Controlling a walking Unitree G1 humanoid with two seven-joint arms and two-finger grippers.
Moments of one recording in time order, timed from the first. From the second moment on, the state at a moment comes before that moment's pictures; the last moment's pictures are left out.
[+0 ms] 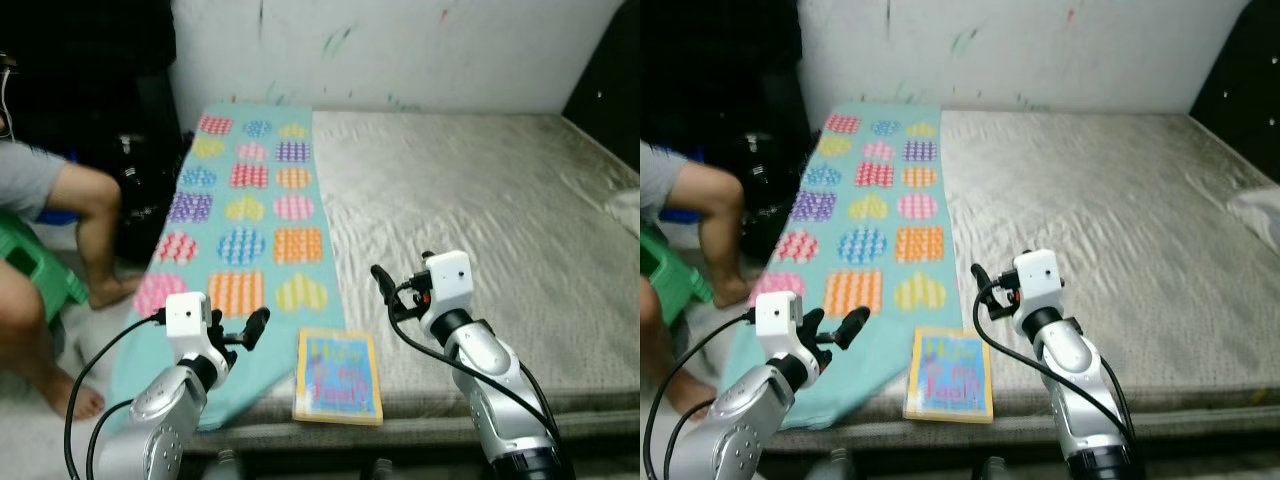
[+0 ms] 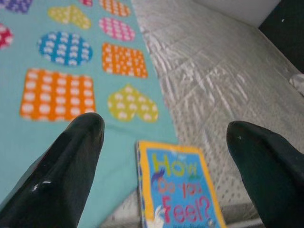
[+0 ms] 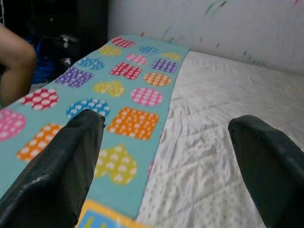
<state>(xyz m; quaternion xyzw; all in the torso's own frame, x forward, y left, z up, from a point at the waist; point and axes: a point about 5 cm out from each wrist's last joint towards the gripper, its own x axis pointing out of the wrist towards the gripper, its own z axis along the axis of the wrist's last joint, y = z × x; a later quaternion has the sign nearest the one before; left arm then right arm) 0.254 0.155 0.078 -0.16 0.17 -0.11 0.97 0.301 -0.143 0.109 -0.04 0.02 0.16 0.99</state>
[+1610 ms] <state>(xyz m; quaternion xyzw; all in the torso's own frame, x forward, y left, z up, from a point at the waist) 0.264 0.191 0.084 -0.18 0.12 -0.02 0.98 0.299 -0.146 0.106 -0.06 0.03 0.17 0.98</state>
